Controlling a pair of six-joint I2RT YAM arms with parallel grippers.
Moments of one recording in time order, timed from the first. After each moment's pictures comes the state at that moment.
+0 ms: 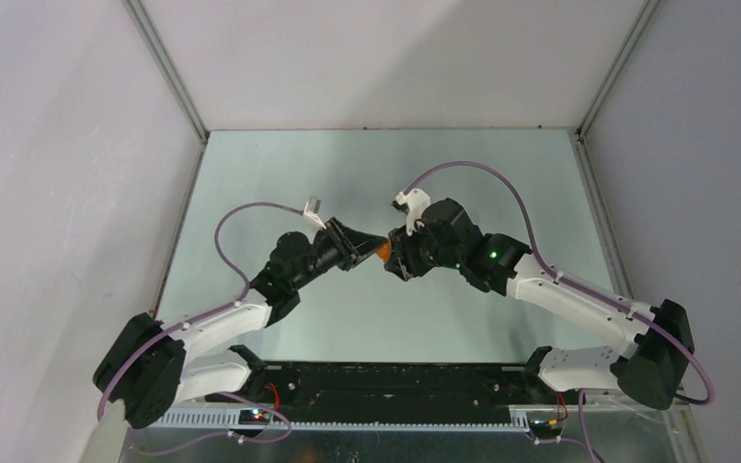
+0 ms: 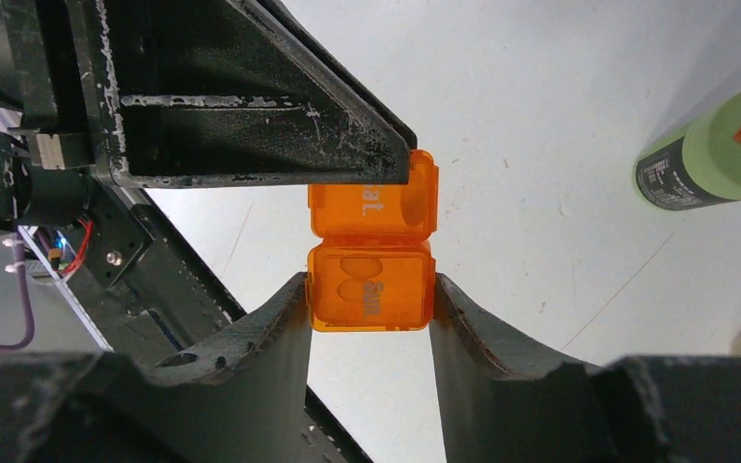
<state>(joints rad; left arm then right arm) -0.66 1.14 0.45 0.58 0.21 -1.24 0.90 1.24 1.05 -0.40 -0.07 0.26</state>
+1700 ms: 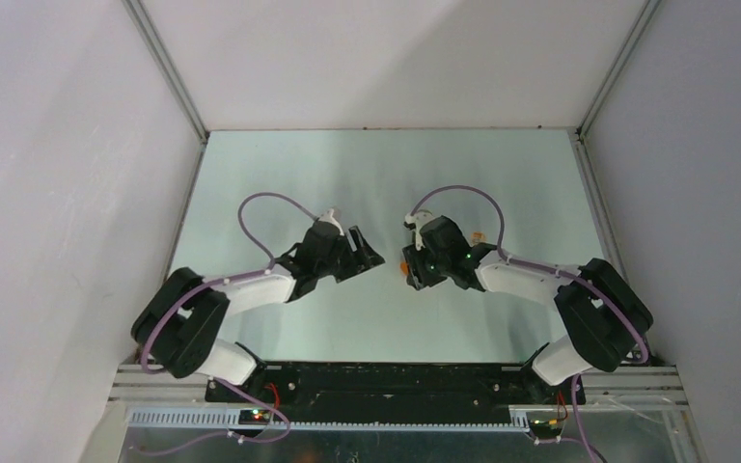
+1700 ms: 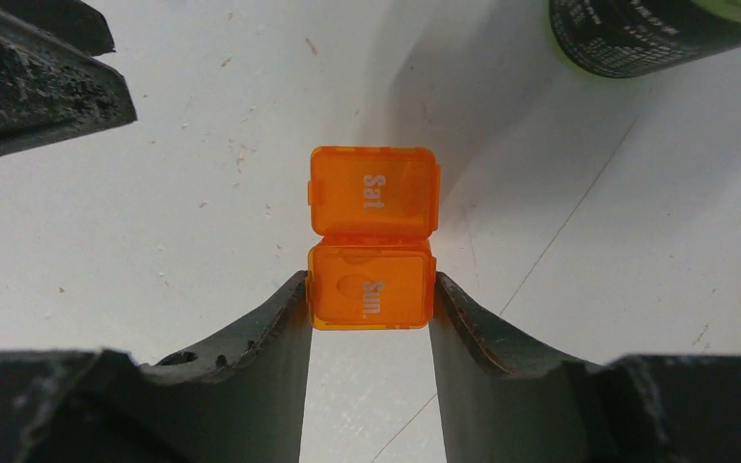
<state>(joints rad) -0.62 1.41 0.57 0.20 0.10 -0.93 0.74 1.51 0.80 -0.16 -0.04 0.25</state>
